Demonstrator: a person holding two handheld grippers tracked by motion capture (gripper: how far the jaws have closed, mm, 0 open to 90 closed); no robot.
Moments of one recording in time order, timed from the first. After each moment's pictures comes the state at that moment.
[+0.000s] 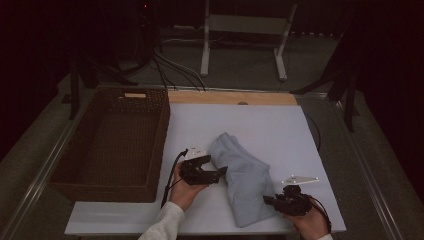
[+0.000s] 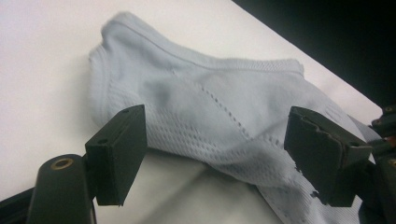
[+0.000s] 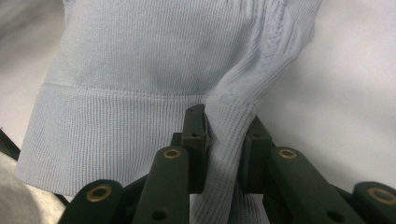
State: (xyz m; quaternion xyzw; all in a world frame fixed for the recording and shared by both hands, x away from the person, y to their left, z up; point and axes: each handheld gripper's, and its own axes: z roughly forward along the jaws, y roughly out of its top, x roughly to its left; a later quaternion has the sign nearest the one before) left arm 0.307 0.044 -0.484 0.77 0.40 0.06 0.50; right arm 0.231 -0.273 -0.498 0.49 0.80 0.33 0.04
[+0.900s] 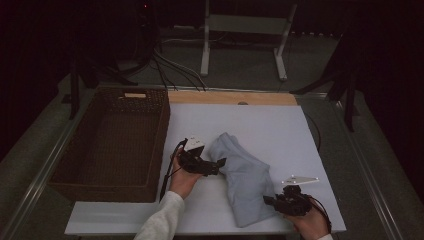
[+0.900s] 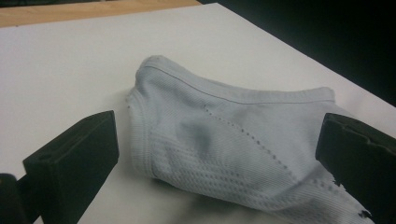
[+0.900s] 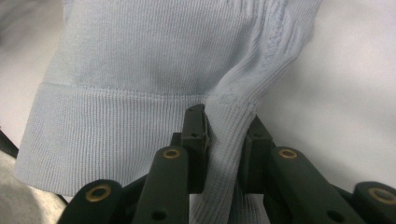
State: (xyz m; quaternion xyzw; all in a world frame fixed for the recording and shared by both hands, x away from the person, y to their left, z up) left arm 0.337 0.048 -0.482 0.77 0.38 0.10 0.51; right arm 0.231 -0.274 -0.499 0.49 0.80 0.33 0.04
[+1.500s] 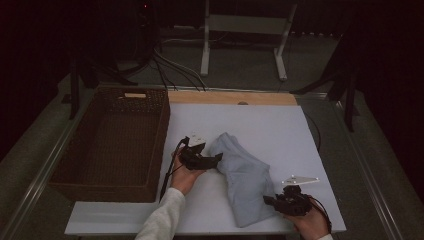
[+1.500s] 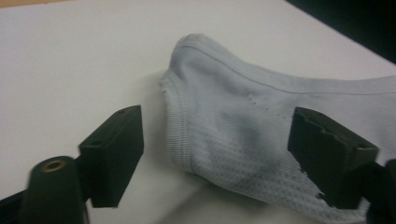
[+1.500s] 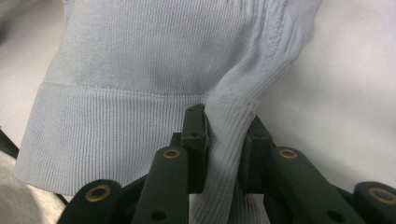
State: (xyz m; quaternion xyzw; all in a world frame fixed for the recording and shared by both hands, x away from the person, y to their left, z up) left arm 0.352 0.044 -0.494 0.78 0.41 0.11 0.46; right arm 0.231 -0.274 -0.499 0.49 0.80 0.33 0.04
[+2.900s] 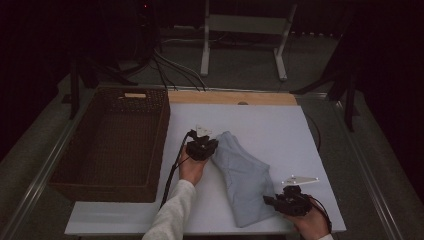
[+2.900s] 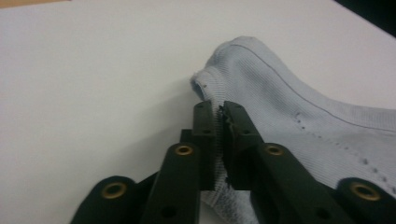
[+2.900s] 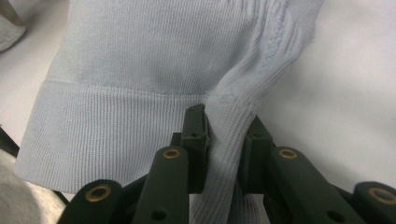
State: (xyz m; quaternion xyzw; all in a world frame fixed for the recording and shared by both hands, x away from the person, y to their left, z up) left arm 0.381 0.027 -0.499 0.77 0.45 0.12 0.43; right arm 0.231 -0.274 -0.498 0.49 0.81 0.33 0.05
